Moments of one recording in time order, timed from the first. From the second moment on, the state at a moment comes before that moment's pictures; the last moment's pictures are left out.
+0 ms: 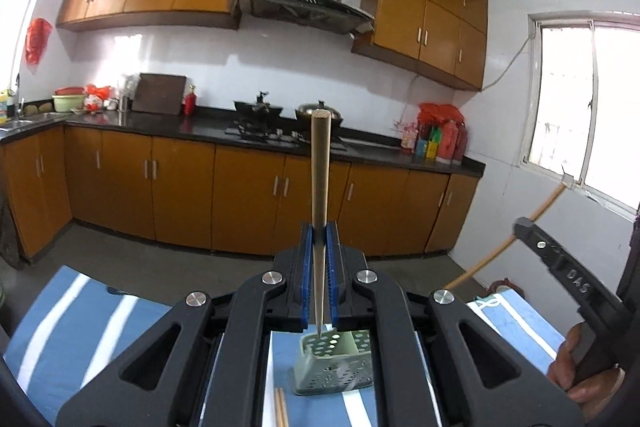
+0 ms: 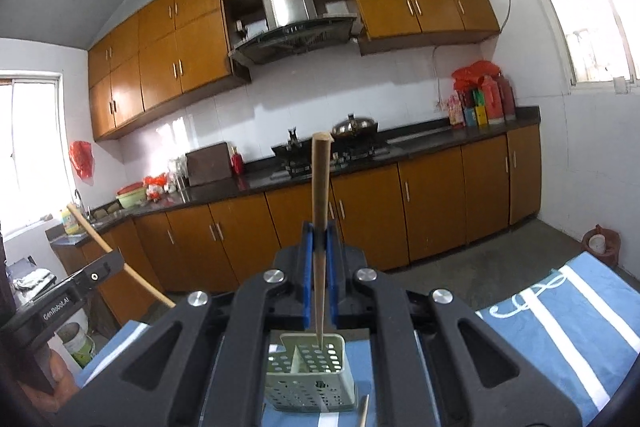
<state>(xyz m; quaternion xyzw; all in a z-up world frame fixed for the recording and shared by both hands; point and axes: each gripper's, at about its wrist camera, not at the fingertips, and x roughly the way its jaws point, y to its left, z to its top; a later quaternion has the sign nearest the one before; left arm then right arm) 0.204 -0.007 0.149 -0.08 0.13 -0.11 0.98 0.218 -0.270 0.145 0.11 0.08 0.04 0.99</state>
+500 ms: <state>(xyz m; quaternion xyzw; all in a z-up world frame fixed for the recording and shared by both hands) 0.232 -0.022 0.091 -0.07 0.21 -0.11 0.97 0.252 -0.260 0.085 0.13 0.17 0.05 0.98</state>
